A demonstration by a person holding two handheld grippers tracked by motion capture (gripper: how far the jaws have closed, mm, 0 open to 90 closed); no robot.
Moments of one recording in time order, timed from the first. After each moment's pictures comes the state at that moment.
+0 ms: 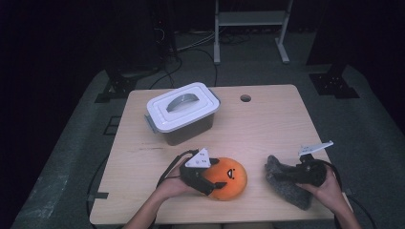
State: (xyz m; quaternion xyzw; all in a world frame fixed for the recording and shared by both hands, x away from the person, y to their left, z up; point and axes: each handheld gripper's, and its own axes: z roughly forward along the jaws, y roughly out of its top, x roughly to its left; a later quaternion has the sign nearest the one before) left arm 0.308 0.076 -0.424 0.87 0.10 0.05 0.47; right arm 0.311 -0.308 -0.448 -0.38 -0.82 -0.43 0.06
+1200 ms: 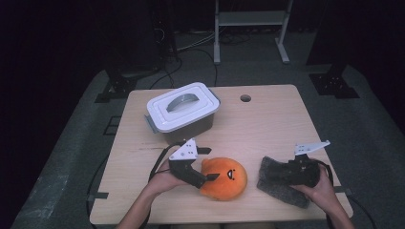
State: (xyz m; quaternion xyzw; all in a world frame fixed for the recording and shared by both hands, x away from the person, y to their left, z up) left arm 0.313 0.106 -0.390 0.84 0.11 0.08 0.52; right arm 0.303 -0.284 -0.431 -0.32 -0.81 -0.49 0.07
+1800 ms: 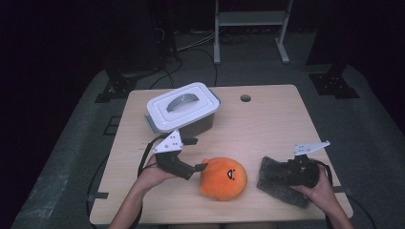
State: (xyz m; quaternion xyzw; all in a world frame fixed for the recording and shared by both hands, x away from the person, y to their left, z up) left arm 0.321 0.136 -0.375 0.82 0.14 0.11 0.54; right arm 0.302 -0.282 -0.430 -0.31 -0.80 -0.50 0.07
